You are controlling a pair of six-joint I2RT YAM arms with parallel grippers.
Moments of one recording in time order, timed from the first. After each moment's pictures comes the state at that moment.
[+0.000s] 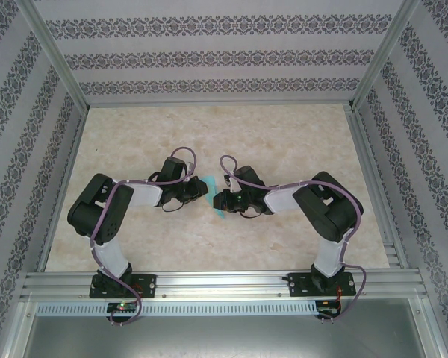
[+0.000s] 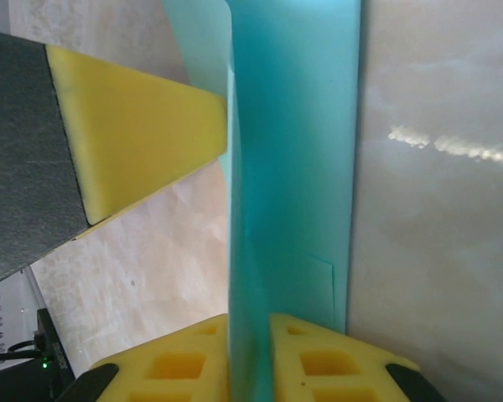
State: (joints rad) left arm -0.44 1.78 0.76 0.19 0.52 -0.87; right arm 0.67 1.85 0.78 0.26 -0.54 0.77
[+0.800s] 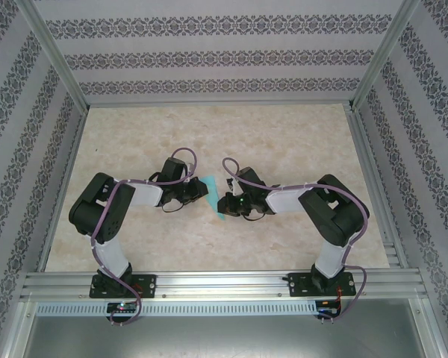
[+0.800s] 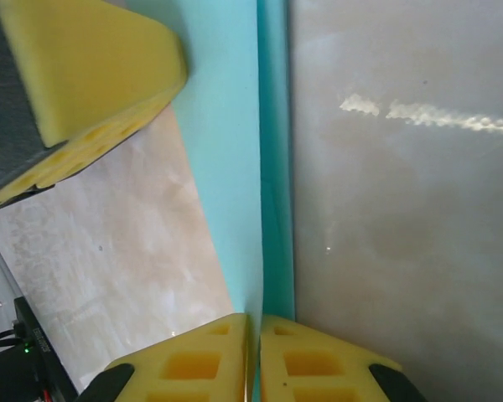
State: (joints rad) left arm -0.44 1.79 0.76 0.19 0.52 -0.86; right arm 0.69 1.80 0.78 0.10 -0.51 0.76
